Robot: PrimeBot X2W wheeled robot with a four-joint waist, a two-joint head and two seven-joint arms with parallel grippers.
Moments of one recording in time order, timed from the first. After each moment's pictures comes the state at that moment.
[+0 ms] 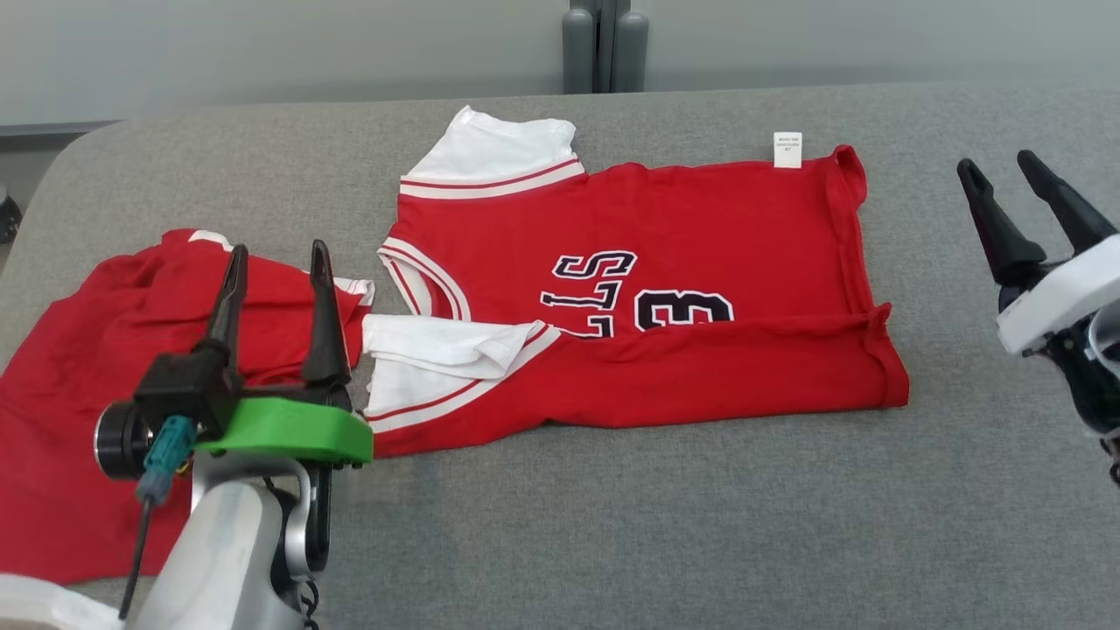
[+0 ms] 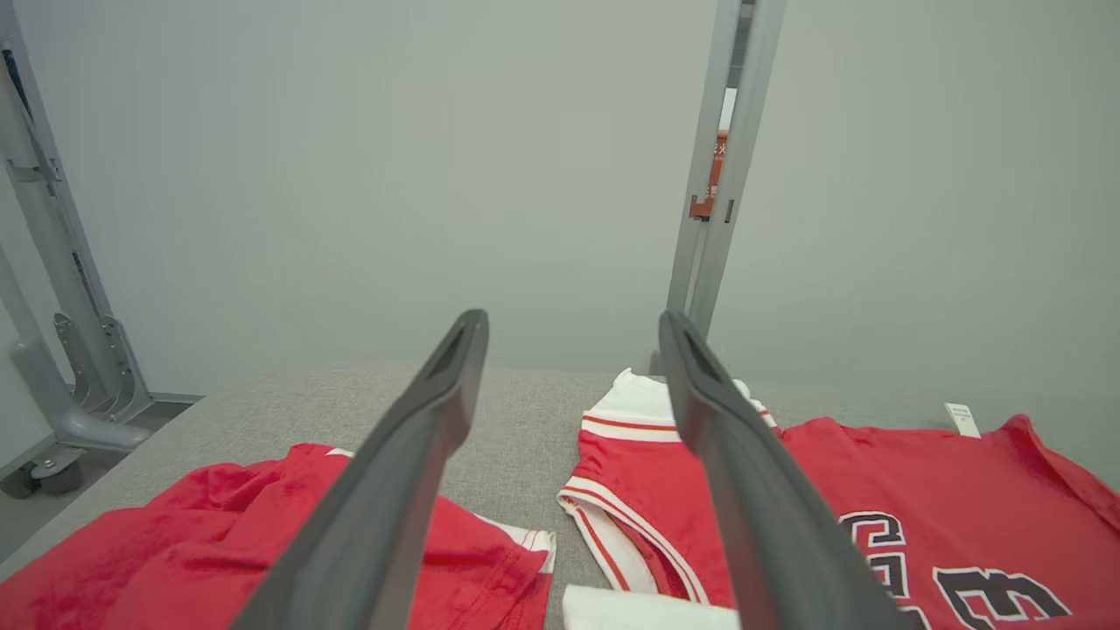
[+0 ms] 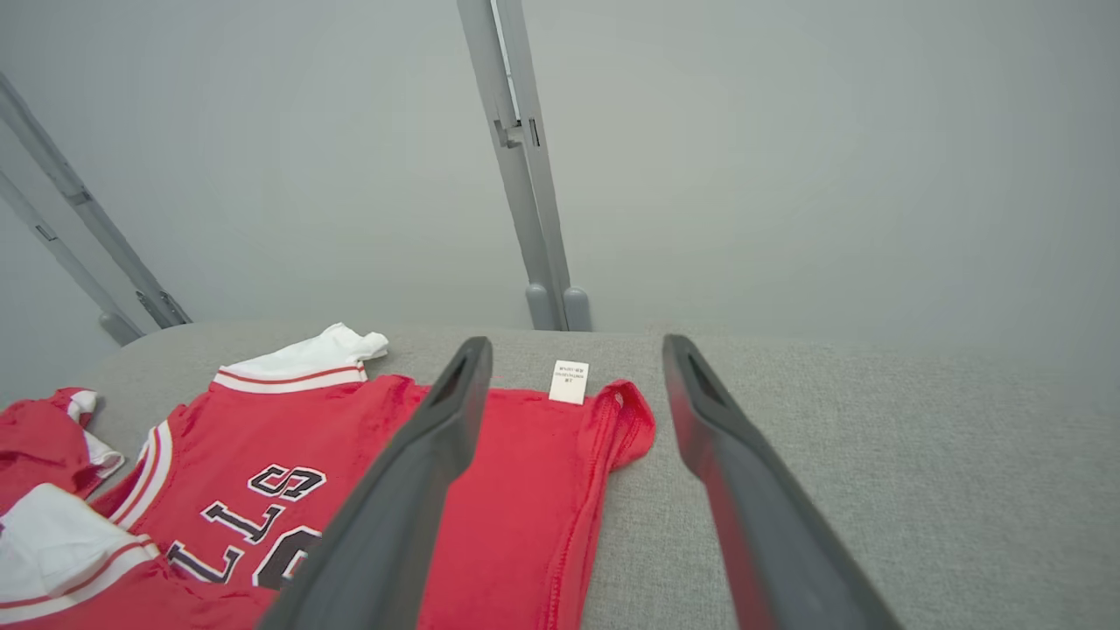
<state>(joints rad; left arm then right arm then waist) -0.34 0.23 -0.33 0.20 -0.46 0.19 -0.26 -0.68 -0.71 0.68 0.52 1.03 0.13 -0.26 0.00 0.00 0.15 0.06</state>
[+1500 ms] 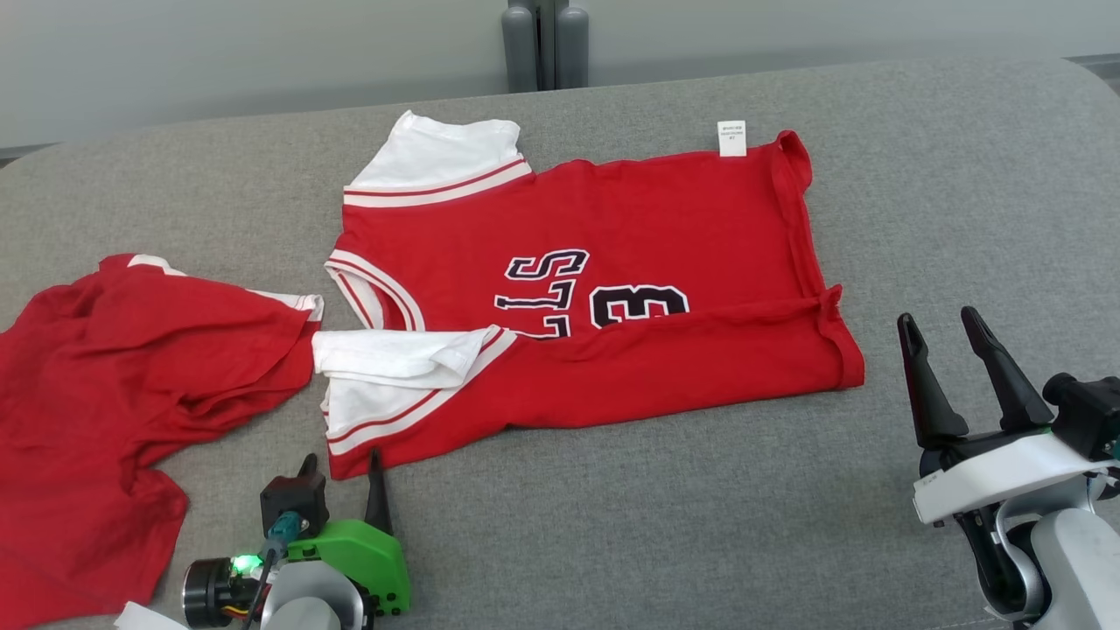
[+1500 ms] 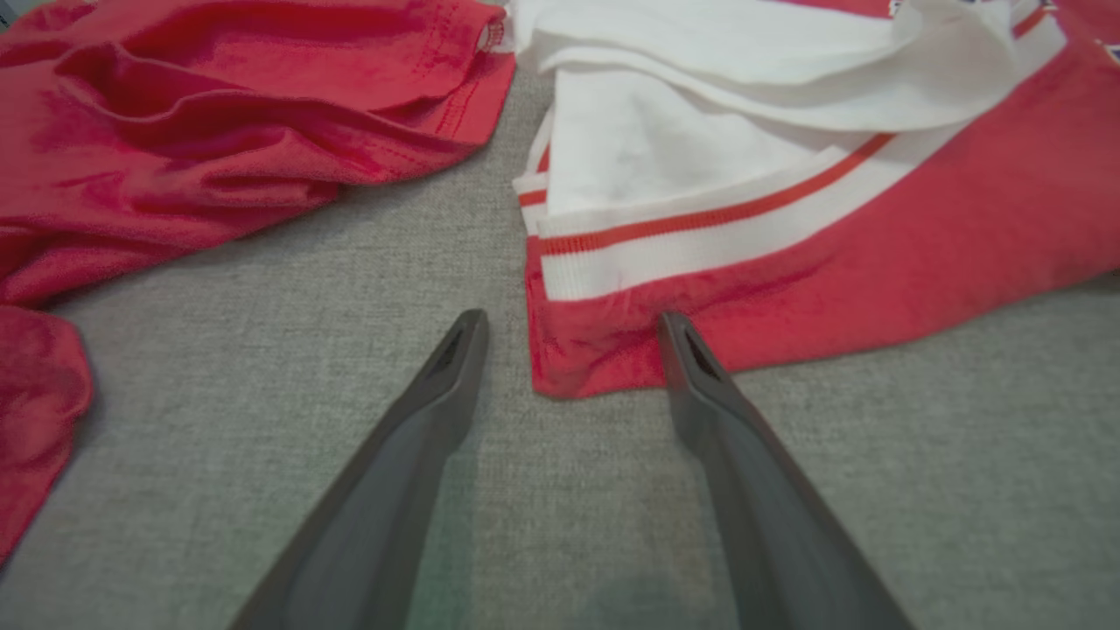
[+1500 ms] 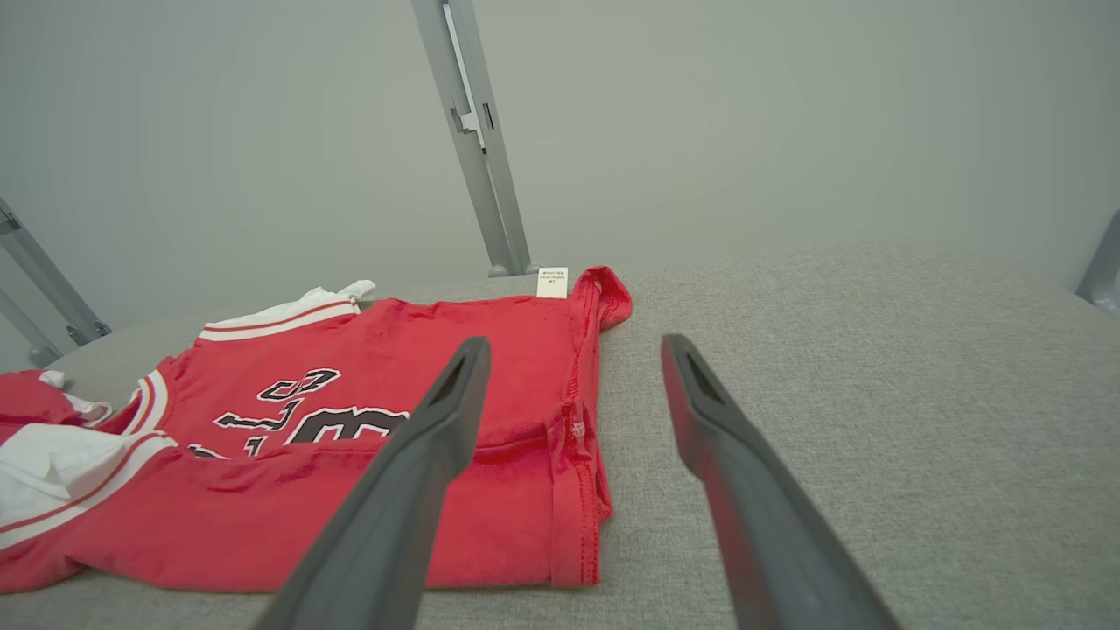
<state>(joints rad) -0.27 0.05 -0.21 0.77 -0.24 0.10 -0.27 -0.14 -0.32 0.12 0.20 0.46 0.13 -0.26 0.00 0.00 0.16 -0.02</state>
